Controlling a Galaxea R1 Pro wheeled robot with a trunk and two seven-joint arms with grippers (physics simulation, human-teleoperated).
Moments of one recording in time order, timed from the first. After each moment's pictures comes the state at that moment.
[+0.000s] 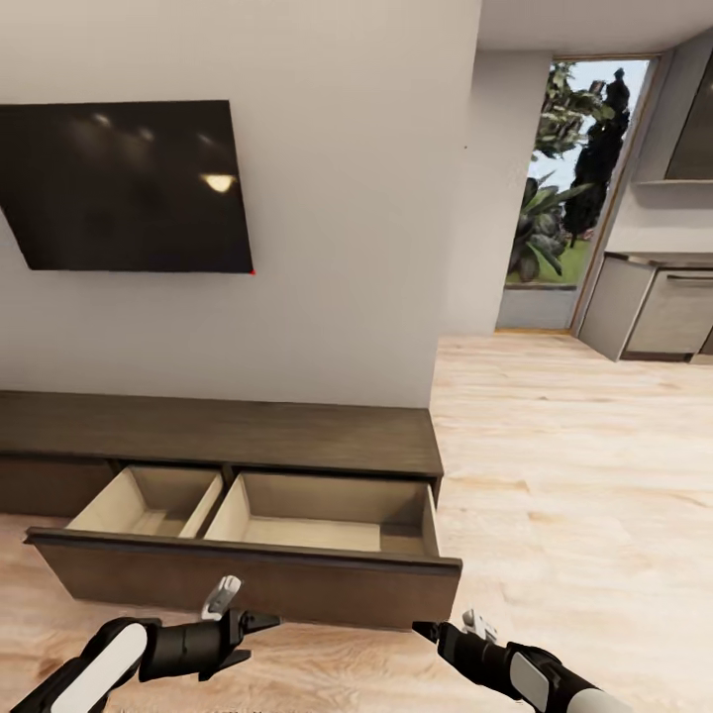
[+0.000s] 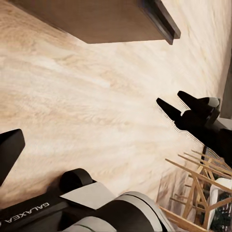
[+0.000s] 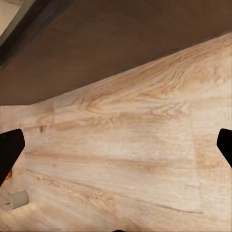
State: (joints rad) left arm -0.34 0.39 -0.44 -0.94 1.23 0.83 -0.32; right arm -0.59 -0.06 0.06 -0.09 -0.54 0.28 0.59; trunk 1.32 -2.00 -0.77
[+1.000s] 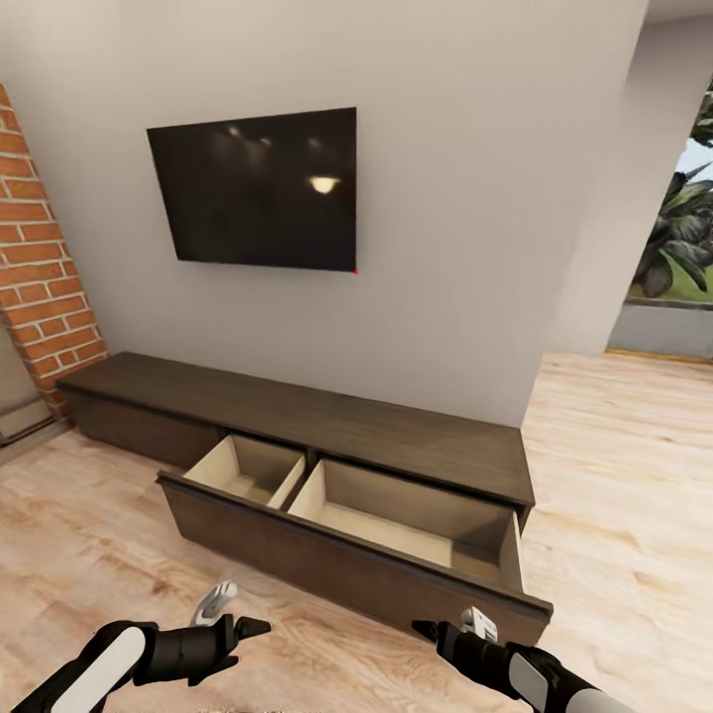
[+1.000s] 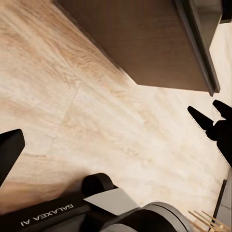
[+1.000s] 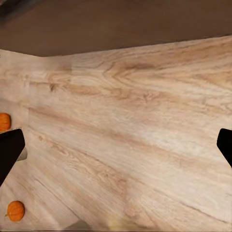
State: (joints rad) left arm -0.34 0.39 -0.44 -0.91 1.22 0.79 -0.24; right arm -0.59 -0.05 0.06 -0.09 -0.54 0.26 0.59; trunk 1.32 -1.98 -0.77
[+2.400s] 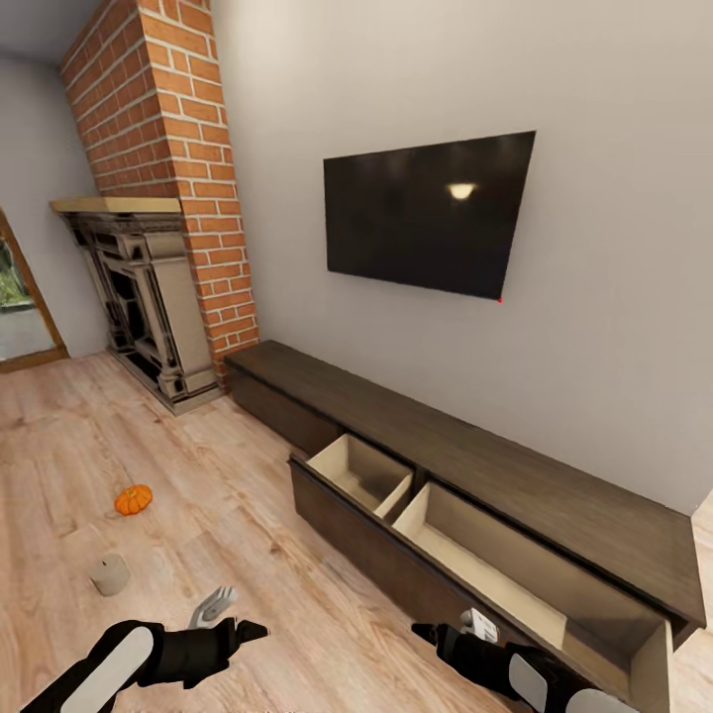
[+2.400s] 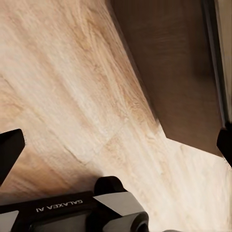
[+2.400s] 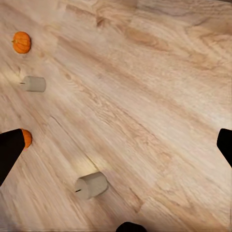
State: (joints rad) left arm -0.34 0.36 -0.44 -0.91 1.22 0.74 -0.07; right arm -0.59 -0.05 0.06 -0.09 -0.51 0.26 0.58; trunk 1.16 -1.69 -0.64
